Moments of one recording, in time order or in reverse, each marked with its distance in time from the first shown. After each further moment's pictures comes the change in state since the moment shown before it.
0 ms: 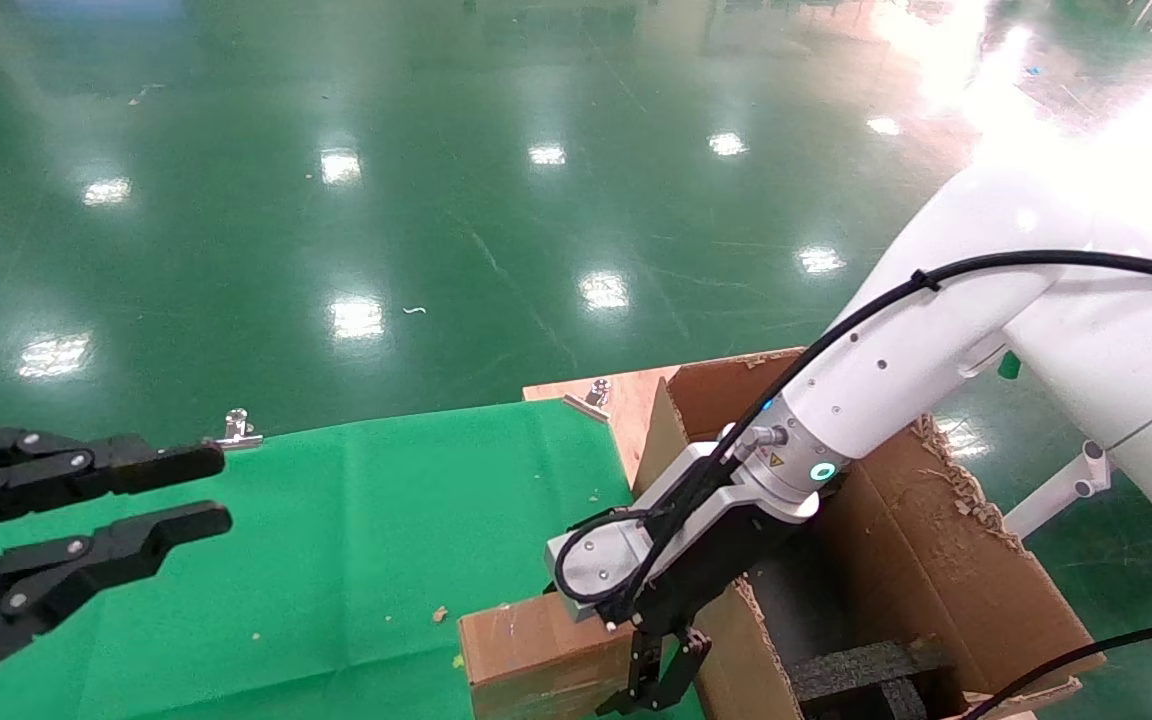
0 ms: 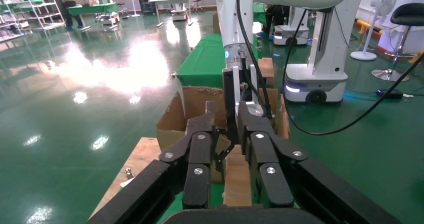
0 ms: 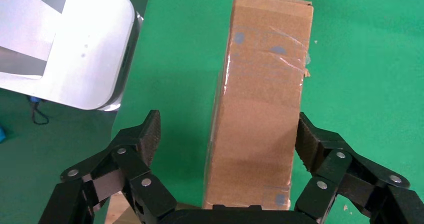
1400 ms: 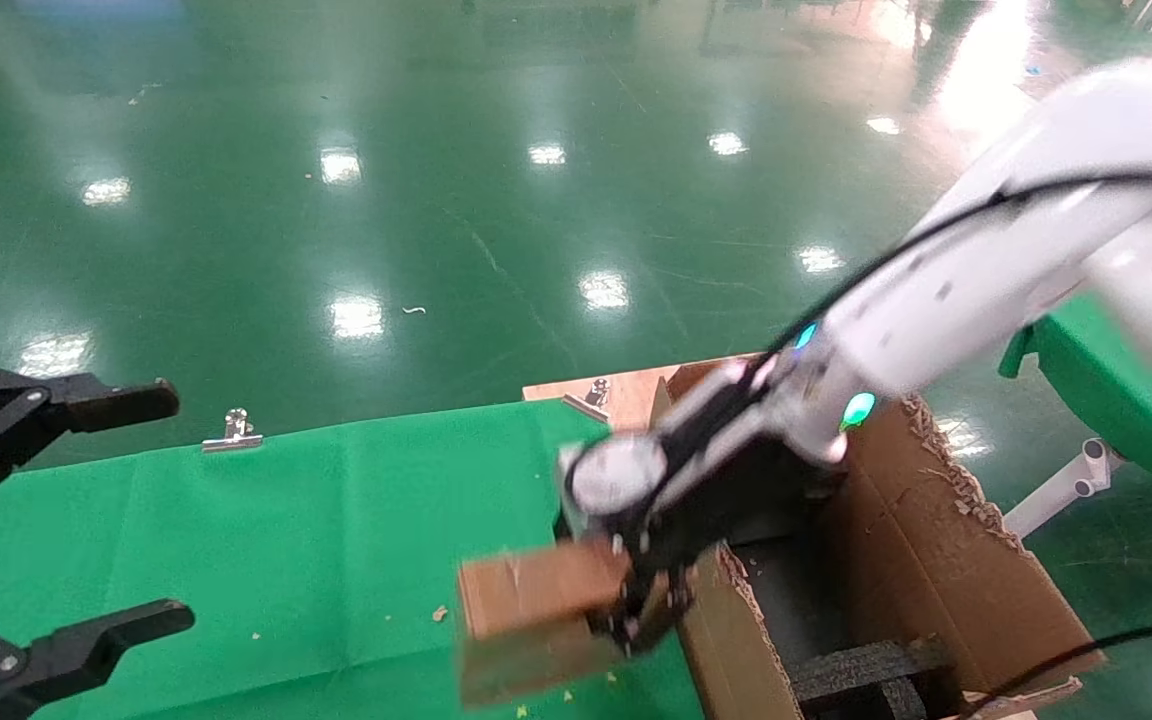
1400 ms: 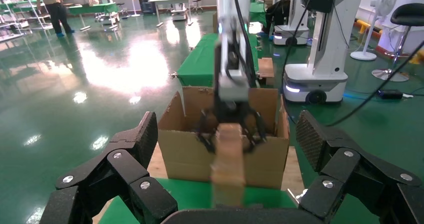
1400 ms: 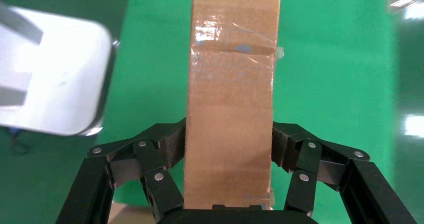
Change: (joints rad) left arm 0.000 0.000 0.000 0.000 0.000 0.000 0.000; right arm 0.179 0.051 -0.024 -0.075 0.148 -0.010 0.010
